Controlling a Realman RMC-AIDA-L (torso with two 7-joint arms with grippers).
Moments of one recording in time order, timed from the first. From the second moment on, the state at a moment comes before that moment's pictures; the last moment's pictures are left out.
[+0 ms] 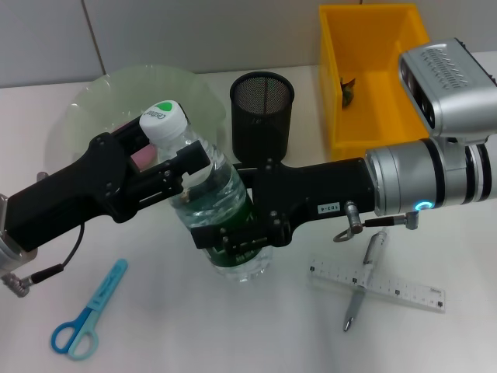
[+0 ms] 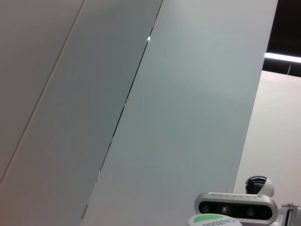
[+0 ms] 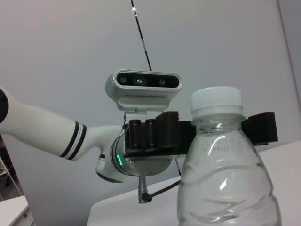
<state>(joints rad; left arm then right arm) -0.52 -2.07 0.85 0.34 1.44 1.83 -1.19 0.63 2.08 -1.20 -0.62 -1.58 -1.55 1.41</state>
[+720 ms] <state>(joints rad) -0.51 -2.07 0.85 0.34 1.44 1.83 -1.19 0.62 2.08 -1.20 -0.63 -1.58 -1.55 1.40</state>
